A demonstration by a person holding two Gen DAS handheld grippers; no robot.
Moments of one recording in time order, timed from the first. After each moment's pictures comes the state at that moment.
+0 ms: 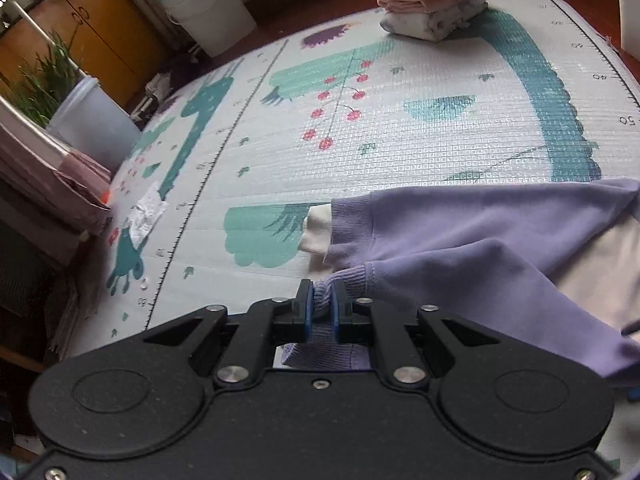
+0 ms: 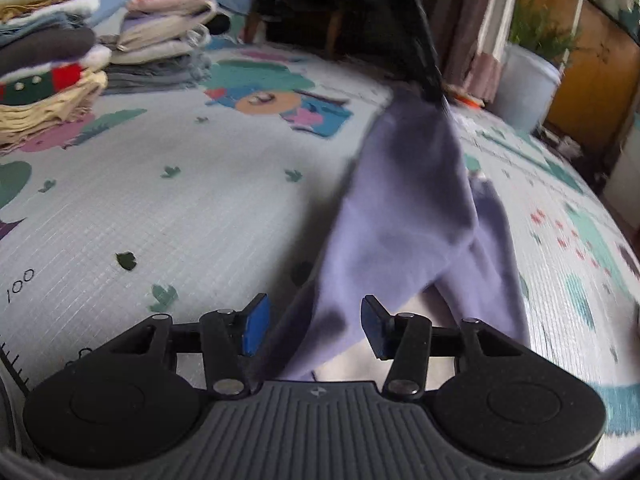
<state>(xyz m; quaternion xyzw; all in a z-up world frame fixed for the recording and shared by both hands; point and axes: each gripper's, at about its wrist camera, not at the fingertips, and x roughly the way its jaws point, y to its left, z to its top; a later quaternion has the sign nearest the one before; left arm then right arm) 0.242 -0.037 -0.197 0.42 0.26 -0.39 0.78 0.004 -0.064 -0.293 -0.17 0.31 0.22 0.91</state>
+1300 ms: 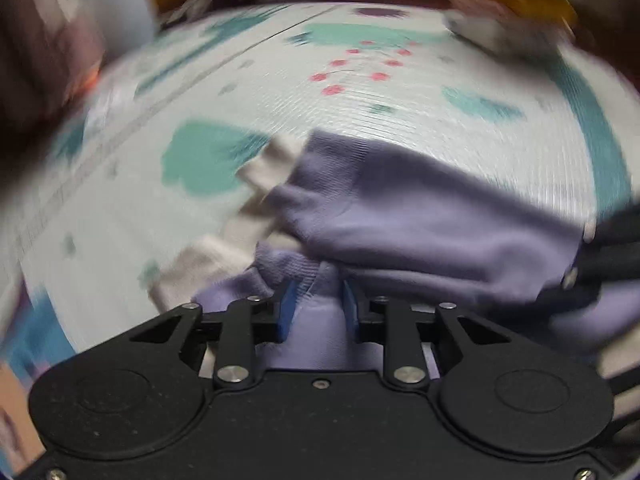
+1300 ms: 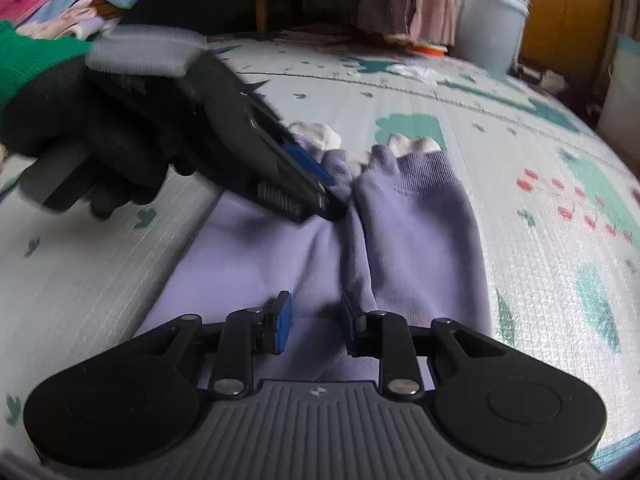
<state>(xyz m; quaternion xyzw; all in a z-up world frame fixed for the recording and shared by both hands) 0.268 -0.039 -0.282 0.23 0.35 -0.36 0.83 0.152 -0.128 -0.315 -0.09 0.37 0.17 0.91</state>
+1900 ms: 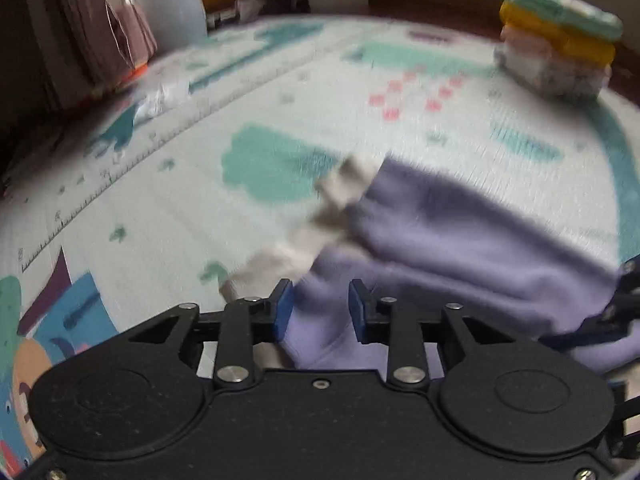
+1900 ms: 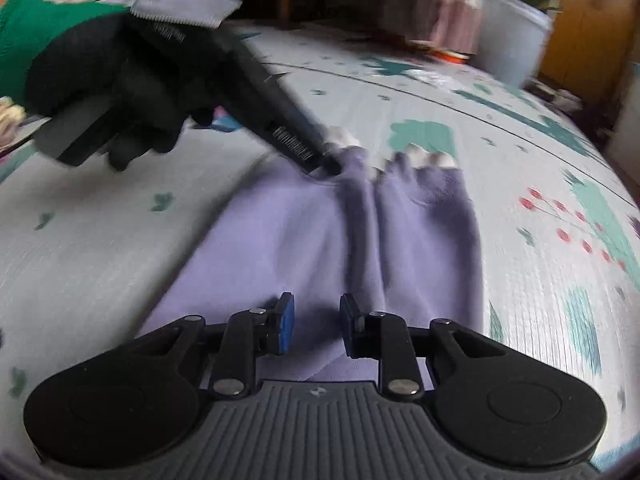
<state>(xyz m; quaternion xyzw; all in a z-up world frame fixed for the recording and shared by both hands) 0.278 -0.015 -0.258 0.19 0.35 -0.32 0.86 0.154 -0.126 -0.308 -0.13 0.38 0.21 0.89</state>
